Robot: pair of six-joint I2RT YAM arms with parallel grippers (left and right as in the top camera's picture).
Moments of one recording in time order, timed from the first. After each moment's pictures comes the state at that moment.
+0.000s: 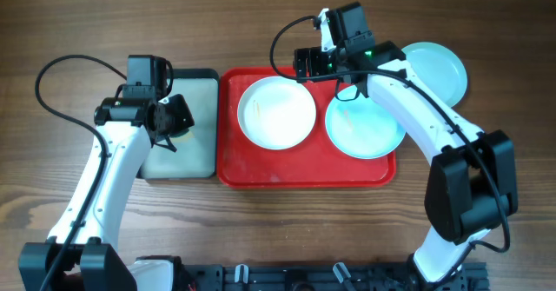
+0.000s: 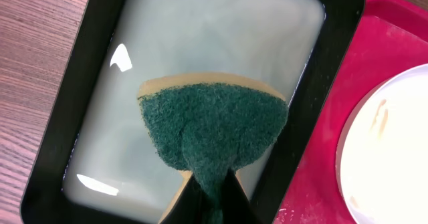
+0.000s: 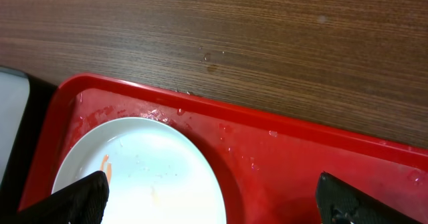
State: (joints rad) left arm -0.04 1.45 1.05 -0.80 -0.05 -0.41; right arm 0.38 1.89 1.46 -0.53 -0.12 0.21
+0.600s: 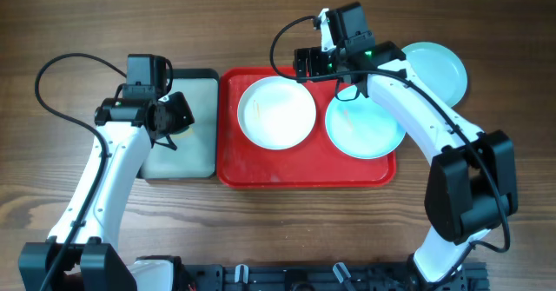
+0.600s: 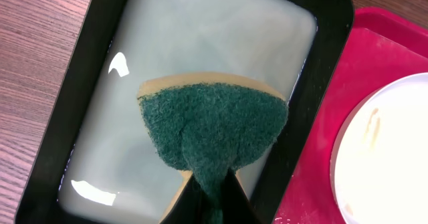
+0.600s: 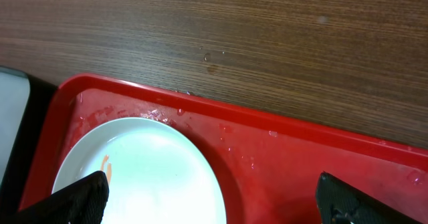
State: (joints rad) left arm -0.04 1.45 1.05 -0.77 -0.05 -0.41; right arm 0.38 1.89 1.46 -0.53 -0.12 0.21
